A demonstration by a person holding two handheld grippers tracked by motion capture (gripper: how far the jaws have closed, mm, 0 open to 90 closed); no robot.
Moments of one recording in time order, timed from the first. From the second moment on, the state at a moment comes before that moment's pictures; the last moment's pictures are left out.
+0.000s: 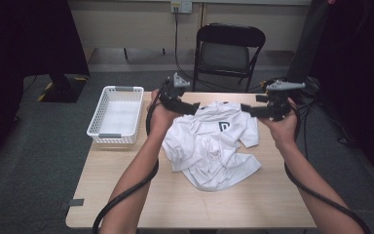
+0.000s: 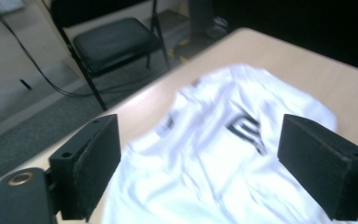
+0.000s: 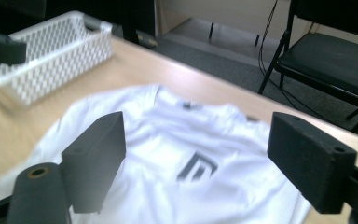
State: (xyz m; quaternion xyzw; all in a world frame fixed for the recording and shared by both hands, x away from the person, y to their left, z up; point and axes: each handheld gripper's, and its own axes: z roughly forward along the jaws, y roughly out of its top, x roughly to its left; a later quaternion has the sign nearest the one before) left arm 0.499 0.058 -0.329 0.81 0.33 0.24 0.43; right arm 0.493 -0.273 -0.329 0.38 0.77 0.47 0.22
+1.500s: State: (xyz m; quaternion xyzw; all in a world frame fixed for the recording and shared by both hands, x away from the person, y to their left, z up) left arm 0.415 0.054 -0.499 0.87 0.28 0.16 0.37; right arm 0.401 -0.265 -0.499 0.37 0.85 0.35 0.16
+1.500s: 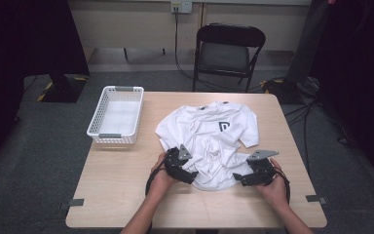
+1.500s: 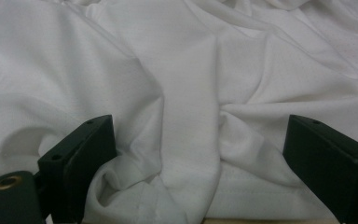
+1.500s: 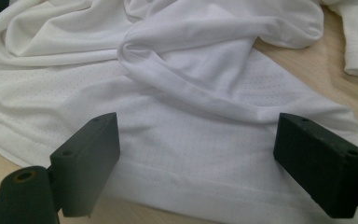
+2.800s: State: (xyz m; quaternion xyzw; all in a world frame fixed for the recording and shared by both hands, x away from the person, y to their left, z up) left arm 0.413 0.055 -0.501 0.87 0.28 0.17 0.38; right arm 0.554 -0.325 -0.484 0.52 0.77 0.30 0.23
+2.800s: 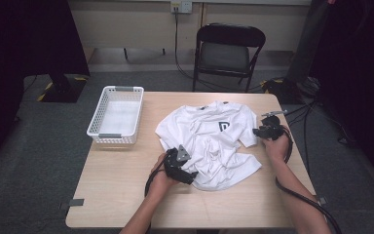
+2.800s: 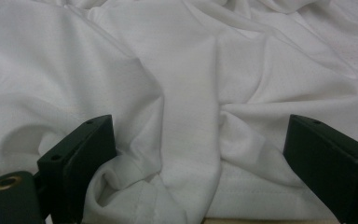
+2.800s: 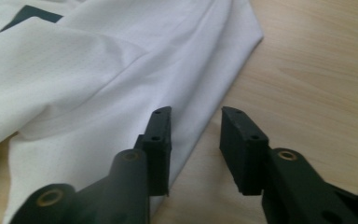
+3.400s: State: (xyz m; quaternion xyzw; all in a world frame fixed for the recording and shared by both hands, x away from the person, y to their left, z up) left arm 0.414 0.054 -0.501 0.87 0.28 0.17 0.38; right arm 0.555 -0.308 -0.448 0.49 0.78 0.33 0.19
